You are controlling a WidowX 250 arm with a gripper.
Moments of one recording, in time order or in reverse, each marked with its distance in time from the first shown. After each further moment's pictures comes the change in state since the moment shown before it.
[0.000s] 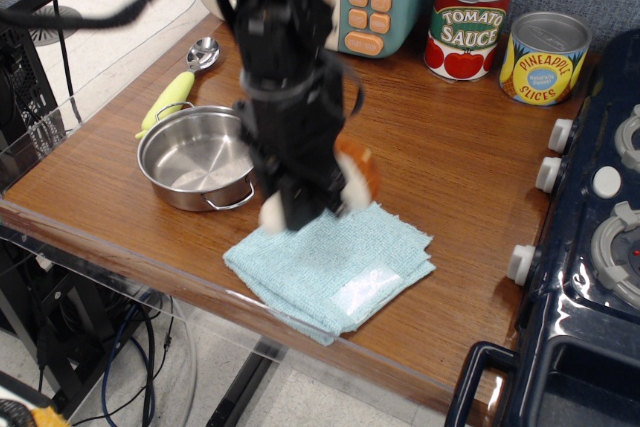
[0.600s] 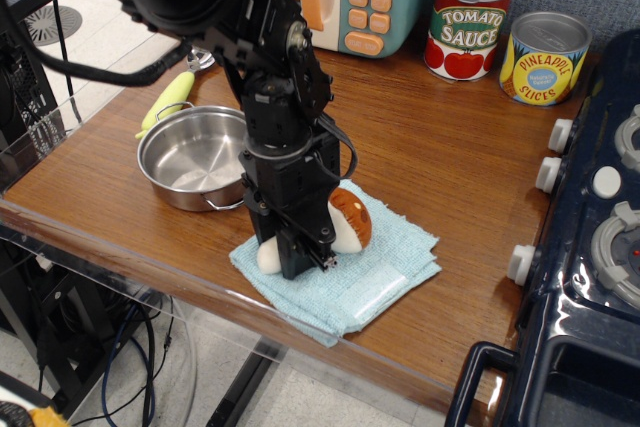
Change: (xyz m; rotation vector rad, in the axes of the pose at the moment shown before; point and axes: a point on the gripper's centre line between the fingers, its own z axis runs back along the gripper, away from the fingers) arm -0.005 -0.004 -0.030 0.003 0.018 -0.068
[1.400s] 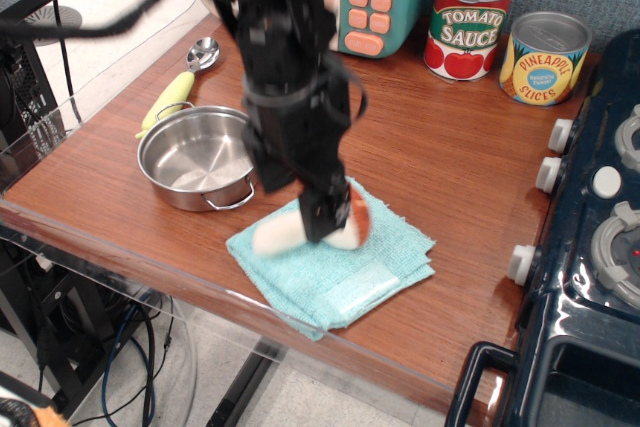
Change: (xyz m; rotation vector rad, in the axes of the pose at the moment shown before) arm 0.017 -0.001 0.058 0.045 -0.125 -0.012
